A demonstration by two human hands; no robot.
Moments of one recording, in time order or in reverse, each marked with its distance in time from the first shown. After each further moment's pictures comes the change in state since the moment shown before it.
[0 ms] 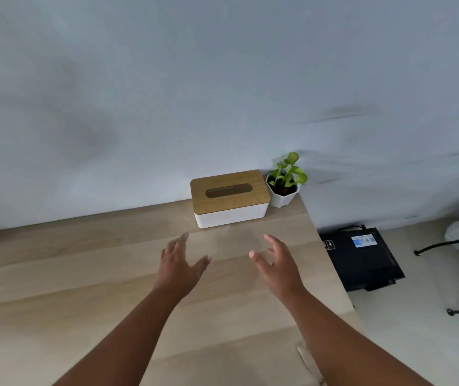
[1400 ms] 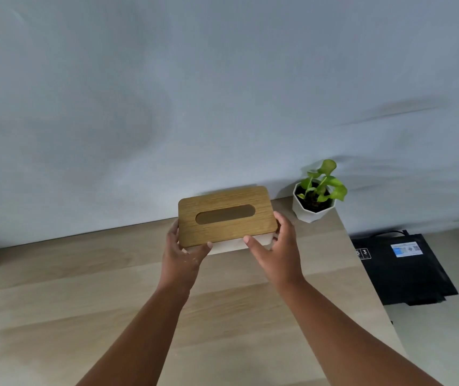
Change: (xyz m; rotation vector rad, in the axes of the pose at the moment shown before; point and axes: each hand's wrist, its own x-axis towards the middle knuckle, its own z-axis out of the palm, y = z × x) left_hand 0.080 0.008 -0.015 -0.811 0.146 -0.167; right_hand 0.098 -0.048 0.052 0.154 0.133 -0.090
